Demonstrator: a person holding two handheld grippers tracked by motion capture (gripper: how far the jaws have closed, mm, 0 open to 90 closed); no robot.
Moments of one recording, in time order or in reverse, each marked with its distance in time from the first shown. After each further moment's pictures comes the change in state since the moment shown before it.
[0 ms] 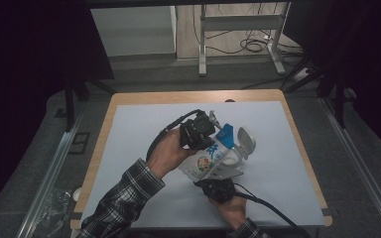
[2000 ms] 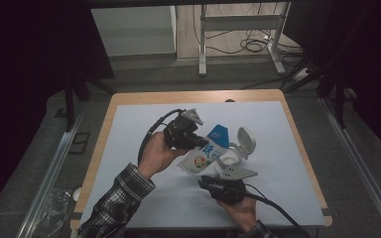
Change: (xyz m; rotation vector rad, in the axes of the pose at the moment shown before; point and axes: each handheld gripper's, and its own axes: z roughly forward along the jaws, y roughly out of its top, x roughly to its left) left arm 0.027 -0.042 -0.002 -0.190 -0.167 -0.108; right arm -0.008 0.000 -0.031 -0.054 0.043 0.025
